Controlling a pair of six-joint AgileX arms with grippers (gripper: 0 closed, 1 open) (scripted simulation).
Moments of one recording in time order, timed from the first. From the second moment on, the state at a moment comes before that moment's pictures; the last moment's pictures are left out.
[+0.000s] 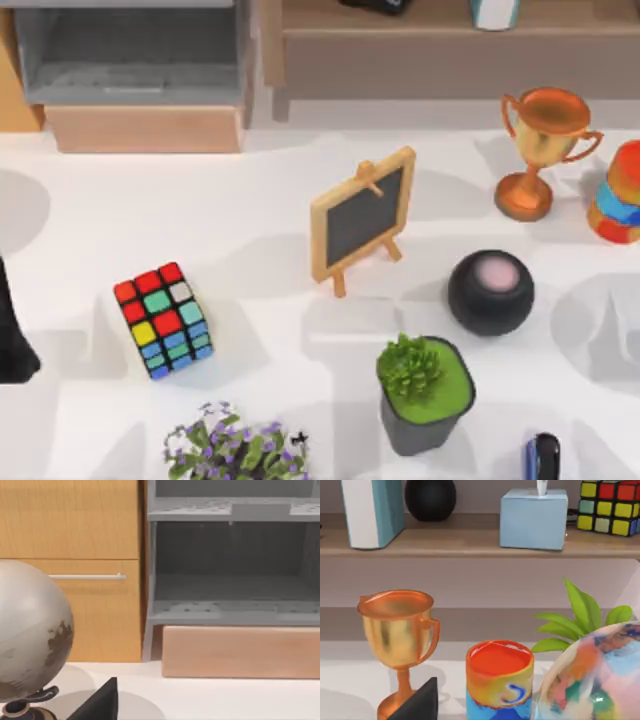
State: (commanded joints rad) left arm 0.00 0.00 0.00 0.00 0.00 0.00; right arm 0.00 0.00 0.00 0.00 0.00 0.00
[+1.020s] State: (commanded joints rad) left arm -0.41 1.03 0.90 0.17 -0.38 0.02; right arm 0.00 0.00 0.00 0.00 0.00 0.00
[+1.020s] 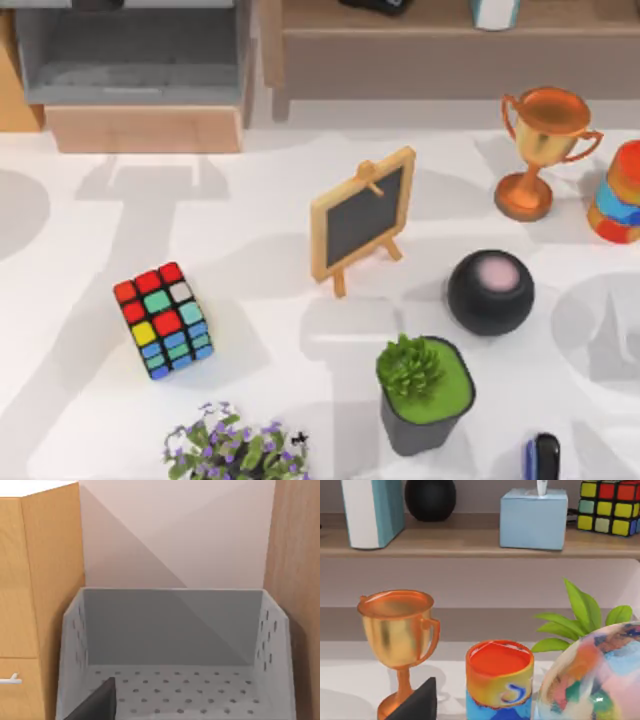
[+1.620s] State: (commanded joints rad) left arm -0.77 2.14 1.87 0.28 -0.71 0.02; right arm 0.00 0.00 0.00 0.00 0.00 0.00
